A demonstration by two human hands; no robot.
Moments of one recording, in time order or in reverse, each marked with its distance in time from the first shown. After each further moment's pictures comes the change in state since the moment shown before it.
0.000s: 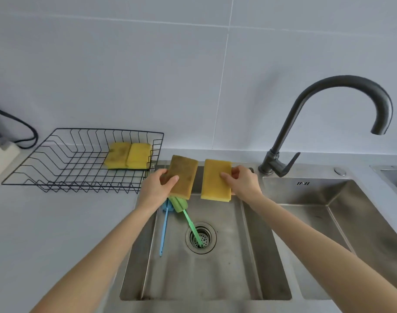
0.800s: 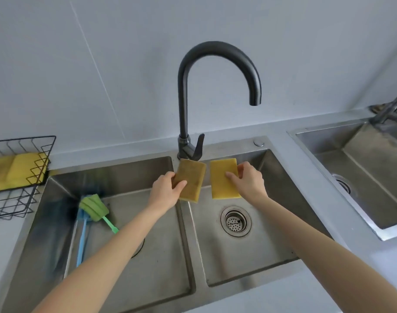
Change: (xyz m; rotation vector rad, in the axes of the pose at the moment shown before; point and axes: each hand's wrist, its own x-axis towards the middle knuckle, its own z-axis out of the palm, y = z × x) left_hand -0.020 0.121 0.236 0.218 -0.330 0.134; right_hand 0.014 0.181 -0.177 -0.112 0.204 0.191
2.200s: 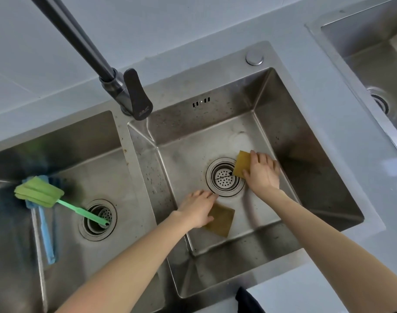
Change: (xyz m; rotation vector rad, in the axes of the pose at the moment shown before) left_hand 0.009 -0.018 0.203 0.664 -0.953 0.296; right_hand 0.057 0.198 0.075 -0.575 -0.262 0.158
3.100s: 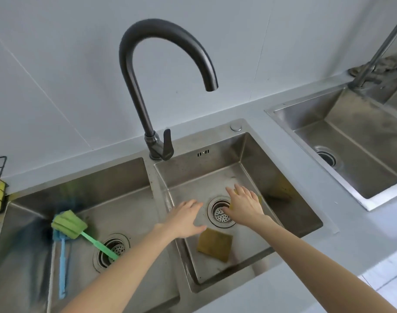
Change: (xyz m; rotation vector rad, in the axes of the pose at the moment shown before) left_hand -0.101 -0.003 -0.057 -0.020 0.284 -0.045; right_hand -0.088 -0.042 -0.067 0.030 0.010 -0.208
